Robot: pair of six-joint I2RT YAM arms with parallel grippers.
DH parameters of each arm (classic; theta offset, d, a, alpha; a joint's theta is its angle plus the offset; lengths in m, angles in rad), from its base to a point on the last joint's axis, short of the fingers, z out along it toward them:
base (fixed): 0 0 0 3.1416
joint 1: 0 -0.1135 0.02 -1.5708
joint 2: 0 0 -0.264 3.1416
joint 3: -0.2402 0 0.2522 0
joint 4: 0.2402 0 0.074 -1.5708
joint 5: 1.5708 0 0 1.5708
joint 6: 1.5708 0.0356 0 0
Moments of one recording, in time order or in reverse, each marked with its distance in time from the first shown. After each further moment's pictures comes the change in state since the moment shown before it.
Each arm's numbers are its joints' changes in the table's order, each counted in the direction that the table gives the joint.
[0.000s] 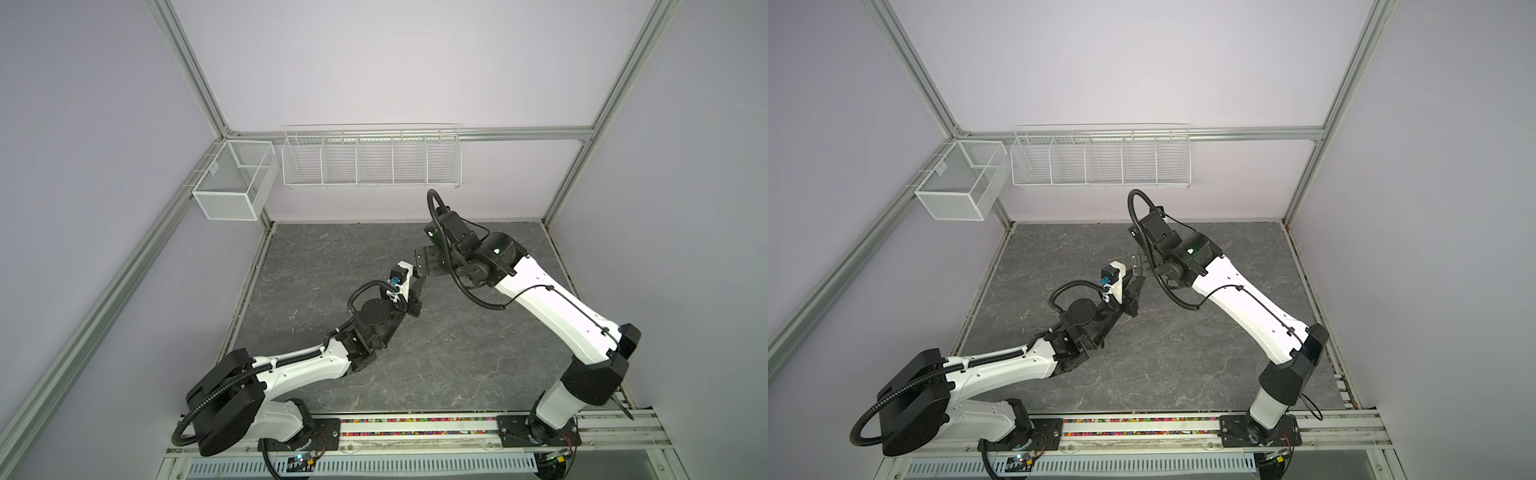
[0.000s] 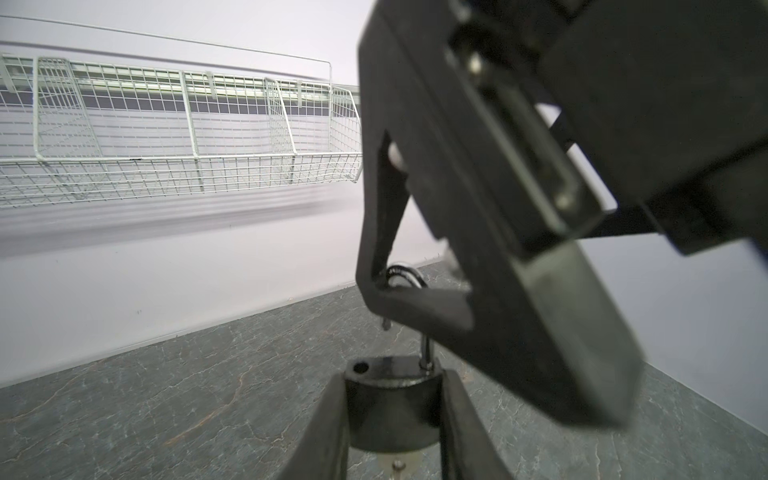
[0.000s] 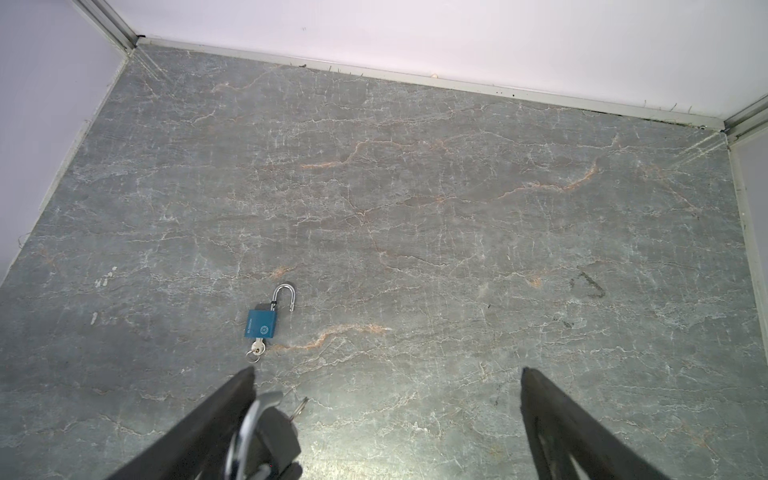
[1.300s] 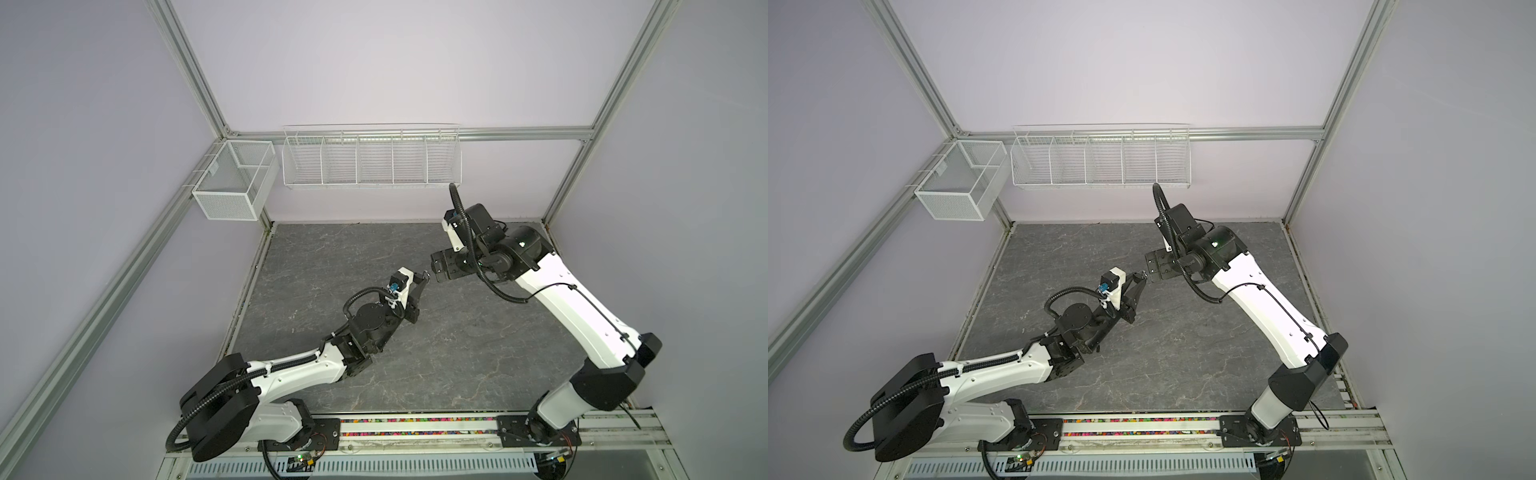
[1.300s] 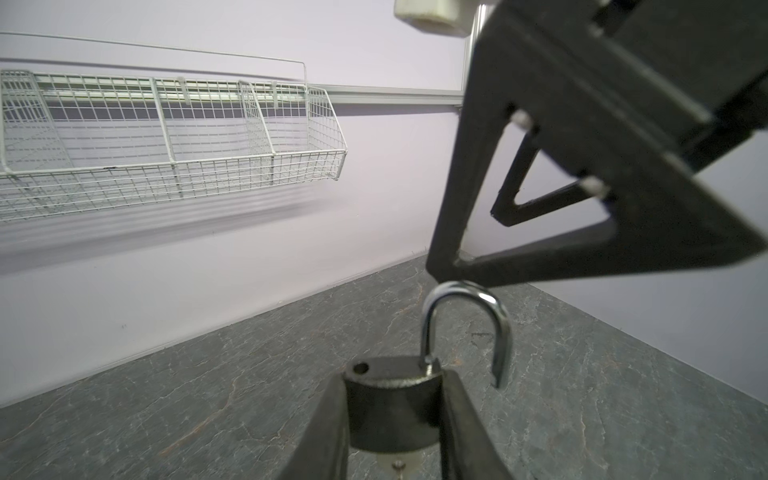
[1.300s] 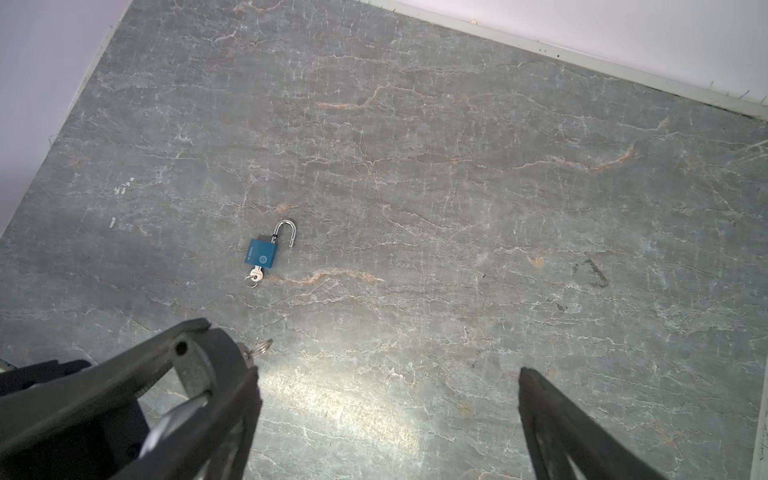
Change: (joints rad) left arm 0.002 0.041 0.046 0.003 0.052 0.037; right arm 0.121 0.081 0.036 0.085 -0.233 -0.198
